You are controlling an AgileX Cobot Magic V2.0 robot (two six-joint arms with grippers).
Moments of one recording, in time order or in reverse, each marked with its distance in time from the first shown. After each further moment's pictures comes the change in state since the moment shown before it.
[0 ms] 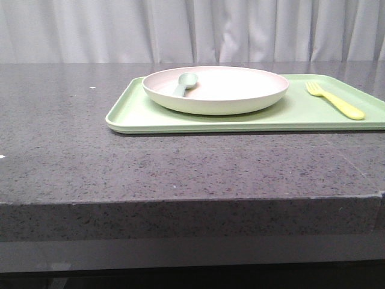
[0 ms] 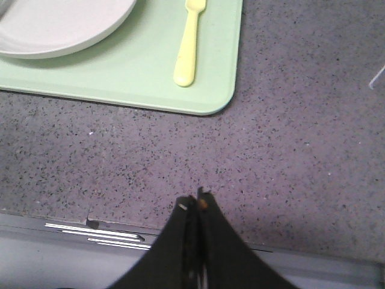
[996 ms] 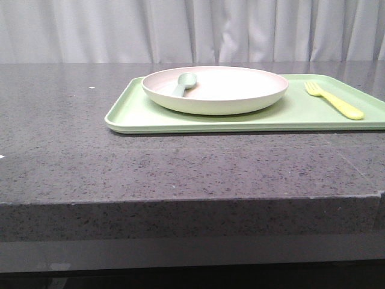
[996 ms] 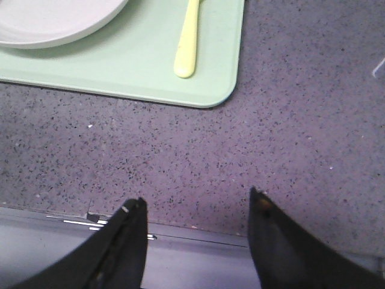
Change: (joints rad) left arm 0.000 0.000 0.000 0.002 0.000 0.000; right arm 0.000 0.021 -0.019 0.000 0.029 0.000
